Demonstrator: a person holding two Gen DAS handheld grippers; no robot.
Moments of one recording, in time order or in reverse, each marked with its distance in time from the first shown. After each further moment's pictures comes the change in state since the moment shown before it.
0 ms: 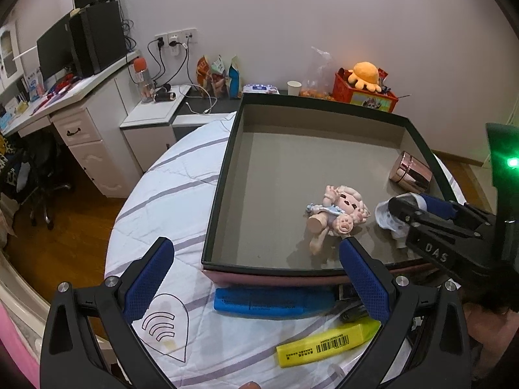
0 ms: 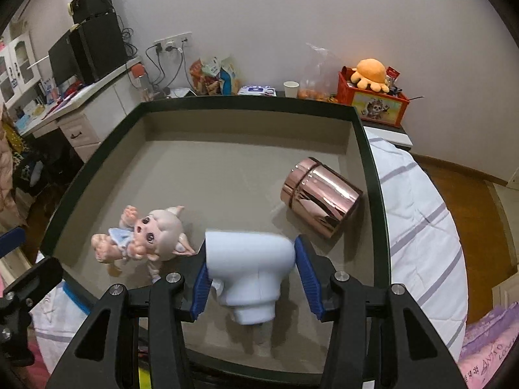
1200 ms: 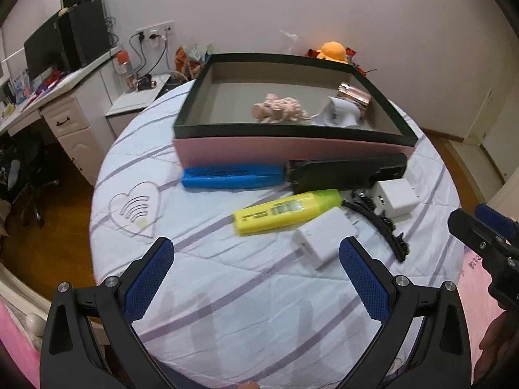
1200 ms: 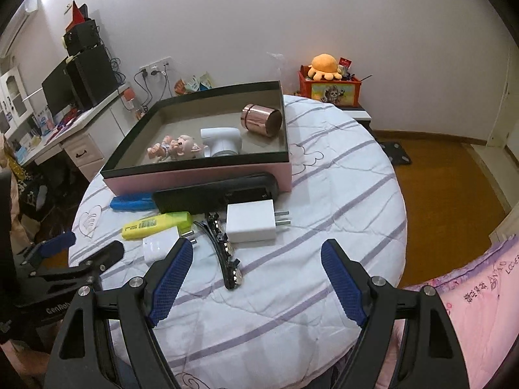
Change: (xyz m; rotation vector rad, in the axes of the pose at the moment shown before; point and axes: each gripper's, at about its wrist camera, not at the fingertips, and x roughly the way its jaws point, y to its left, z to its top) left arm -0.058 -0.028 -0.103 0.076 0.029 -0.082; right arm -0.147 -0.017 -0.127 0.157 -0.074 -0.029
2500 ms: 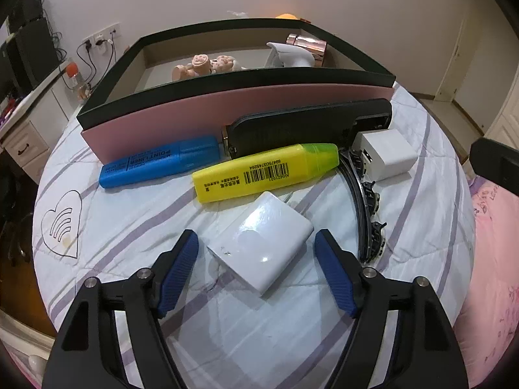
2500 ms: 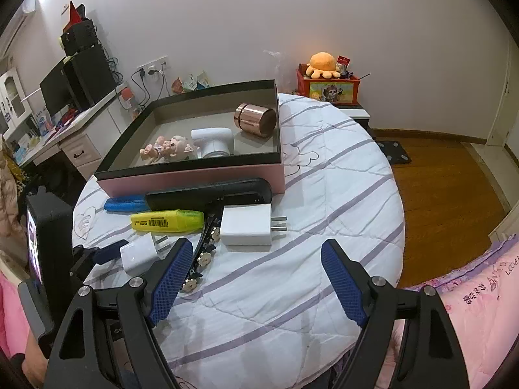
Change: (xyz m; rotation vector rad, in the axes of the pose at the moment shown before) left arm 0.054 -0.028 -0.011 0.173 0.063 -0.109; right arm 0.005 -0.008 0.000 0.002 0.003 -0.007
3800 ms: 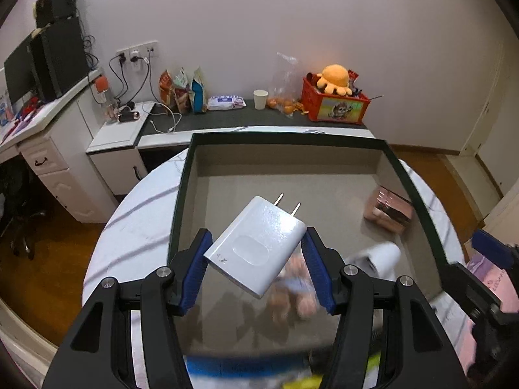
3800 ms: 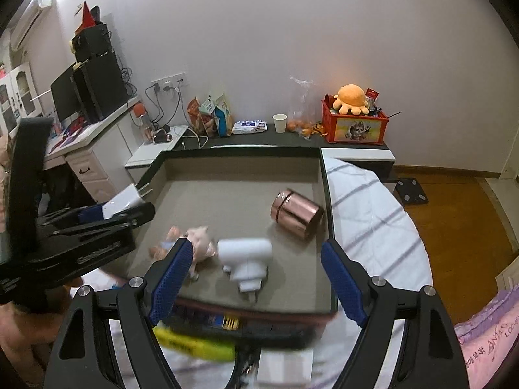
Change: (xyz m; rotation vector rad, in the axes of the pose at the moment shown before) left arm 0.015 0.091 0.171 -0.156 -0.100 0.073; right arm 0.058 0.042 0.118 -0.076 -0.074 0.042
